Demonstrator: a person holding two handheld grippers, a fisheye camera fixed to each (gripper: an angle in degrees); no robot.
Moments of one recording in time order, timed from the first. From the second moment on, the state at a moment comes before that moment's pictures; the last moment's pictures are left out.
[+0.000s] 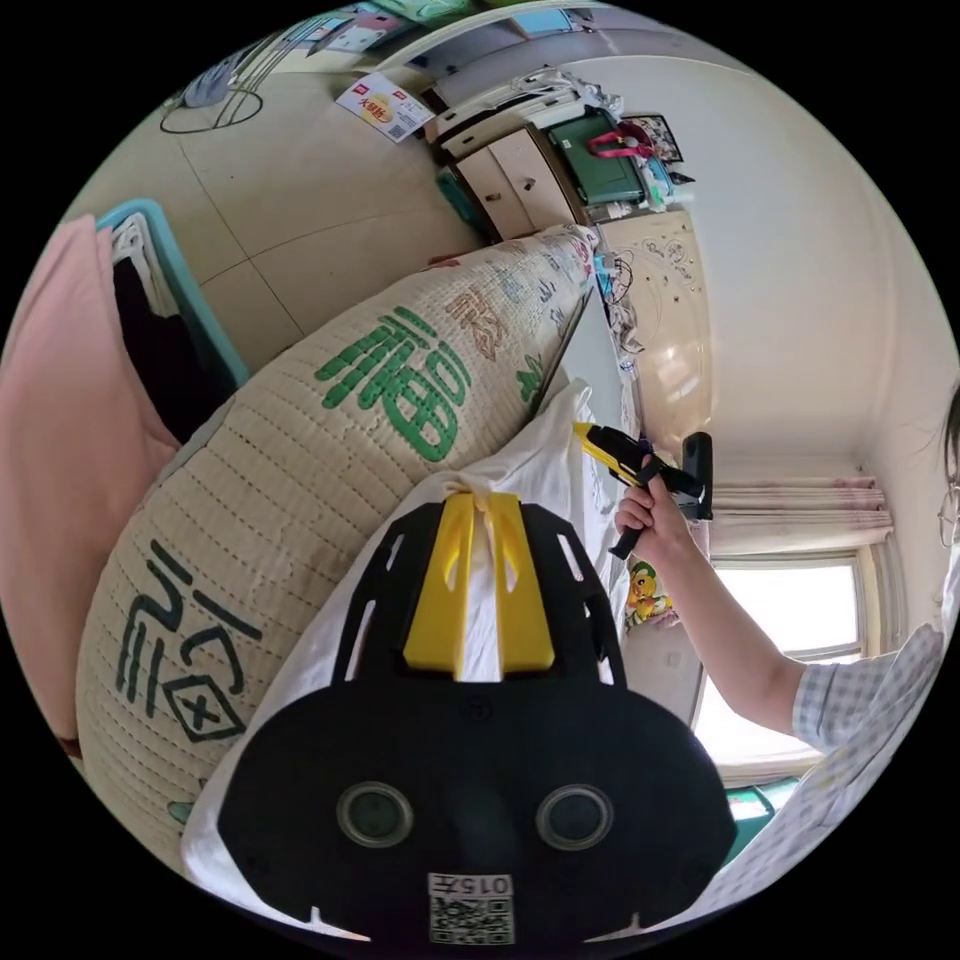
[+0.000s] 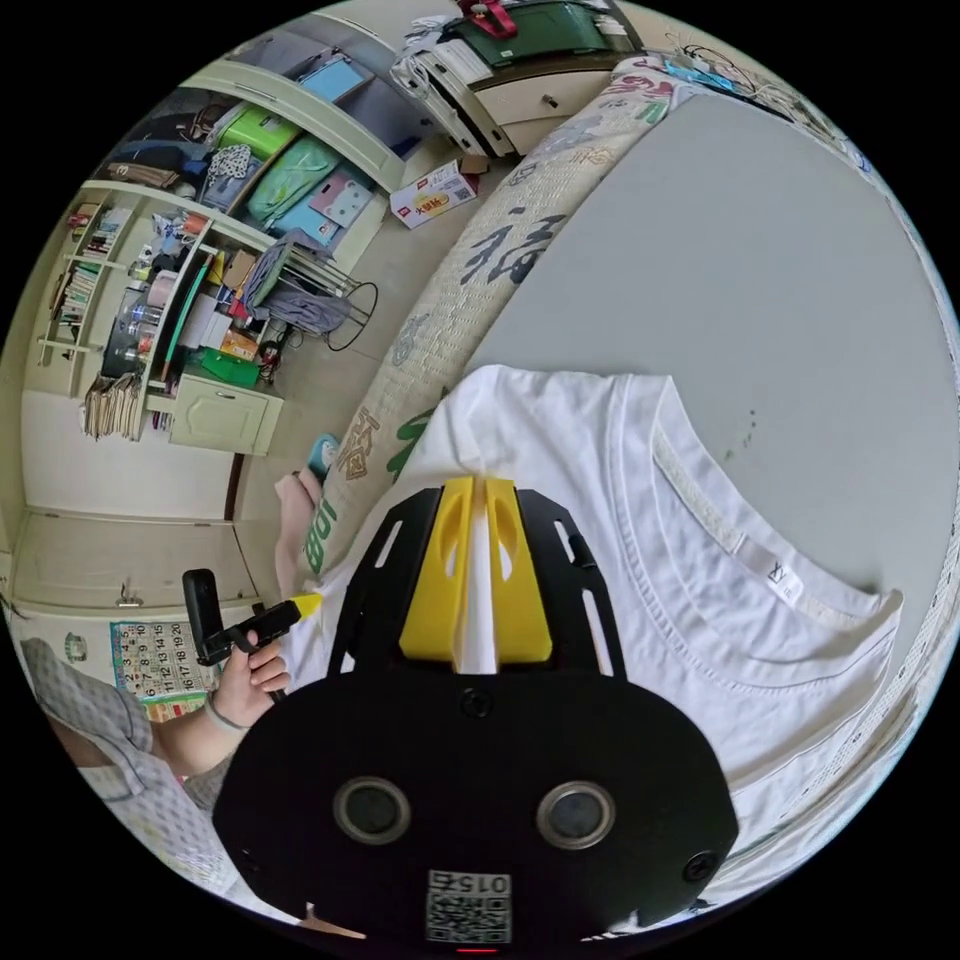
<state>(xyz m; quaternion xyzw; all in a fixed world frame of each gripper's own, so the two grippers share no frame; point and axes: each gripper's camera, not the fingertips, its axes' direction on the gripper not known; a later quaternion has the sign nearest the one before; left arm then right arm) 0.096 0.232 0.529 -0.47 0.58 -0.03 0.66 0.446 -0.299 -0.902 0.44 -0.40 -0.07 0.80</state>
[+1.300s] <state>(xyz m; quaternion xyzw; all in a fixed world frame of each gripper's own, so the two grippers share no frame) 0.111 0.252 0.494 -0.47 0.62 0.08 0.62 0.394 -0.149 -0.793 0.39 -0.44 -0.08 0.81</state>
